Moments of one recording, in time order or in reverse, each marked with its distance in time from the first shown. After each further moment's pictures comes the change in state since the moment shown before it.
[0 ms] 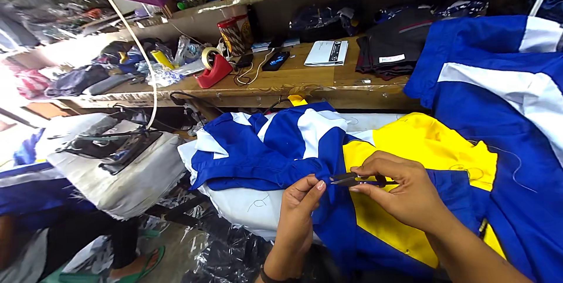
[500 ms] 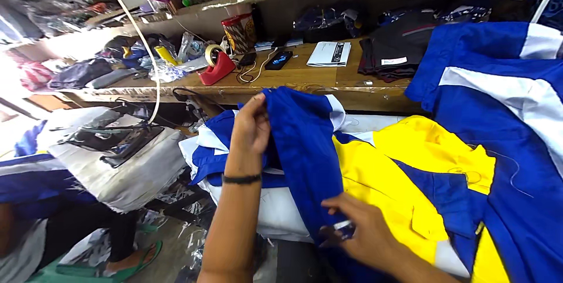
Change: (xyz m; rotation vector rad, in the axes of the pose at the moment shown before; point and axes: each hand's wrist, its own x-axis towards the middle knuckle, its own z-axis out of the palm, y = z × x) left_hand 0.131 0.095 -0.018 0.116 0.228 0.038; right_hand -0.065 -0.009 0.065 -0.045 -0.169 0.053
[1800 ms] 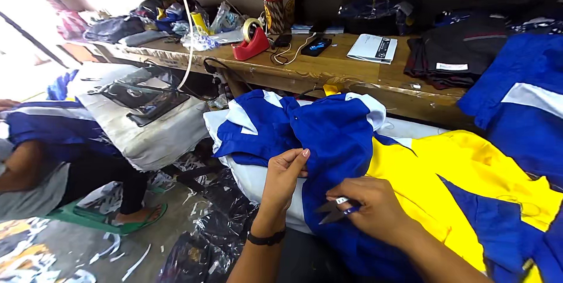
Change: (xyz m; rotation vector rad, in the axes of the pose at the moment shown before) left_hand -0.097 -0.056 -0.071 0.202 0.026 0.049; right_hand 0.075 -0.015 0.014 -0.061 -0.074 -0.303
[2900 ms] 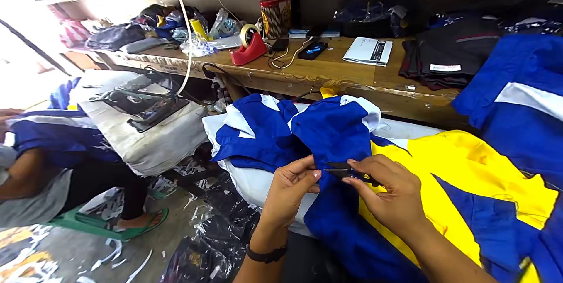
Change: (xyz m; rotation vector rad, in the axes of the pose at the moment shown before) left_hand -0.025 0.014 0.016 -0.145 -0.156 -0.042; right_hand 0.003 0.011 -0.020 -0.098 0.308 0.103
